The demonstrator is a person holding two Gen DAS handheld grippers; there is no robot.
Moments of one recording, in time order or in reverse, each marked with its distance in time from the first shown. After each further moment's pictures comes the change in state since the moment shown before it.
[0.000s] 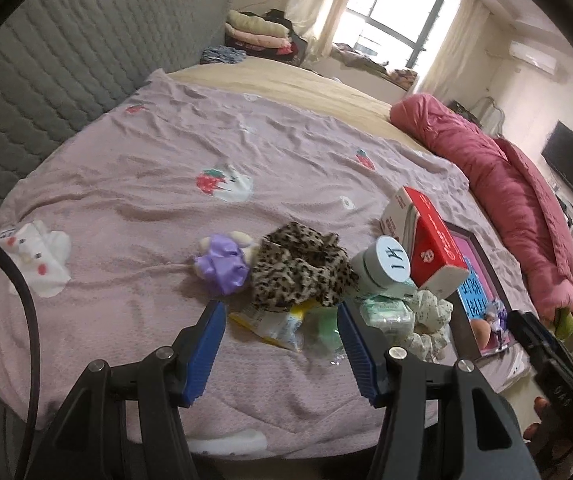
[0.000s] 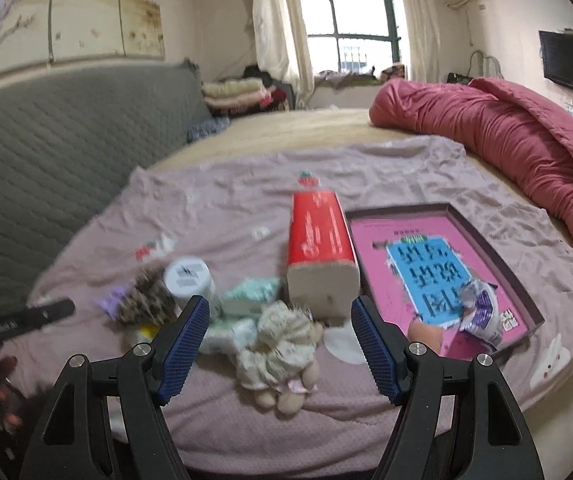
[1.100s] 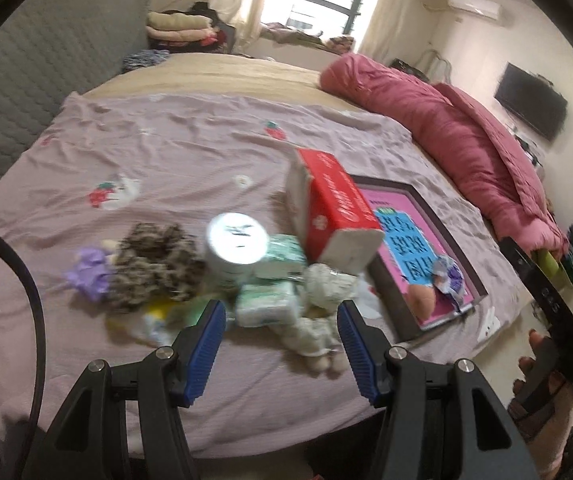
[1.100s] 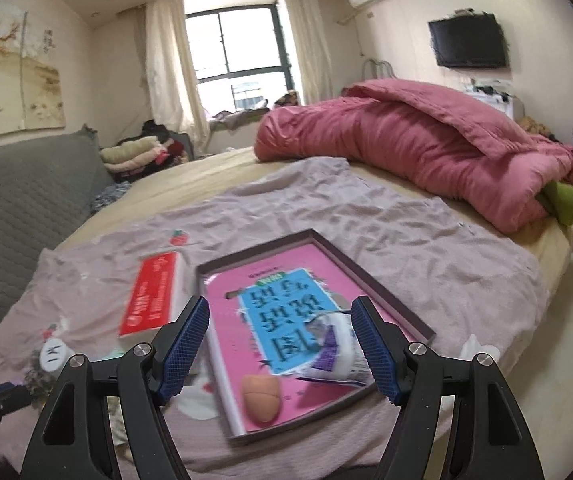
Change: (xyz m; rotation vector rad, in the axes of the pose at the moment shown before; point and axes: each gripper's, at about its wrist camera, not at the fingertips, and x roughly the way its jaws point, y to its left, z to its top) left arm 0.023 -0.124 -0.010 0.201 0.068 -0.108; right arm -0.026 -0.136 0.009 0.229 -0.178 -0.269
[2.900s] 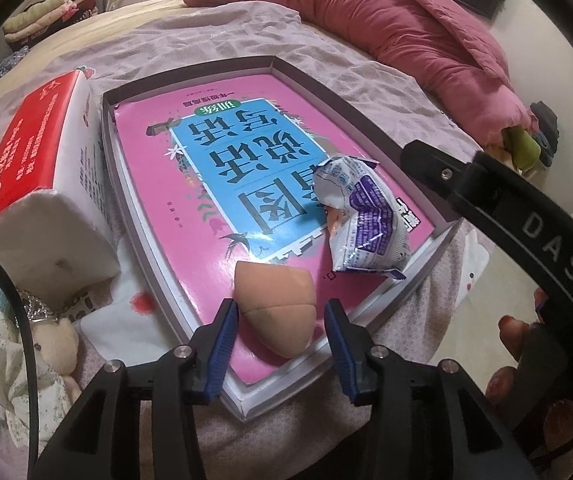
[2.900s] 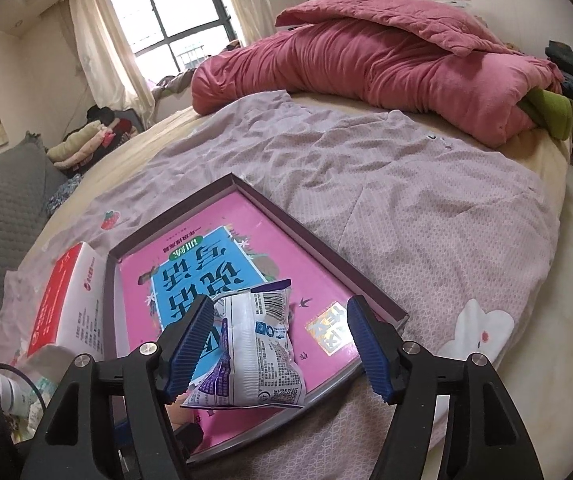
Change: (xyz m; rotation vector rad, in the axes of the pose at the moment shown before) left arm 0.191 -0.207 -0.019 0.312 0.306 -0.152; right arm 0.101 -0.097 -0.018 0.217 0.208 -0.094
